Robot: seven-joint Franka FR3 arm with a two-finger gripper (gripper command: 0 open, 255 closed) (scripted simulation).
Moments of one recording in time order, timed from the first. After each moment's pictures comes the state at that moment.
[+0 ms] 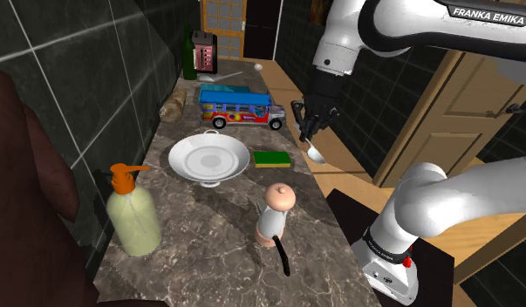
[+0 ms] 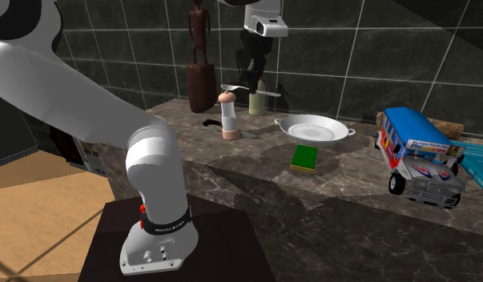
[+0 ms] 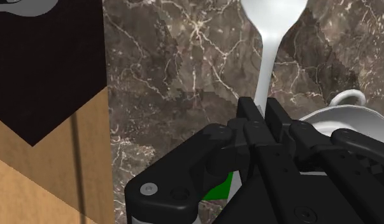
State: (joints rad) arm 0.05 -0.77 0.16 -2.37 0.32 1.63 0.83
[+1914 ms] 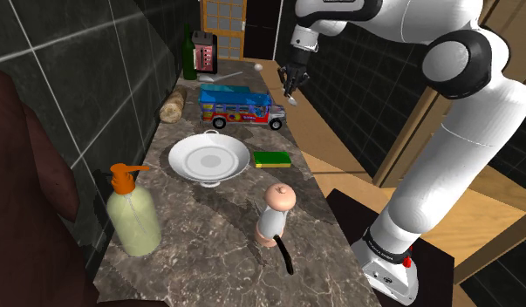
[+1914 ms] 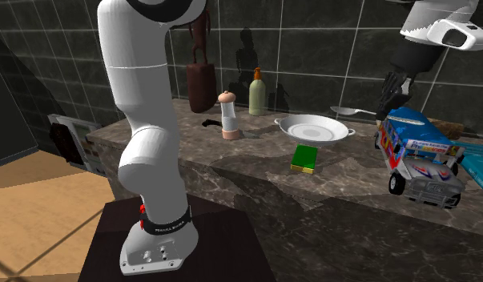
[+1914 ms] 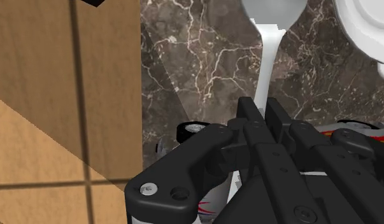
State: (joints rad) arm -0.13 0.02 -0.18 -1.69 0.20 1.63 0.35
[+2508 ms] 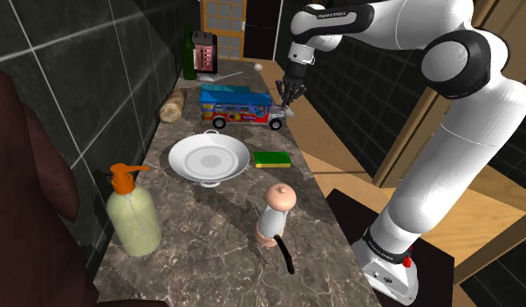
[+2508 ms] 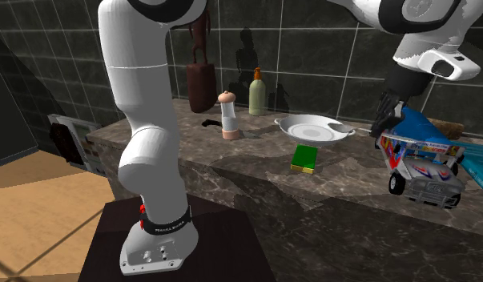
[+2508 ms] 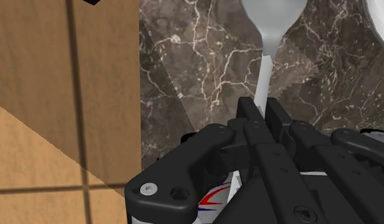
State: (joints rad) arm -0.13 0.02 -0.18 -1.81 0.20 1.75 0.33
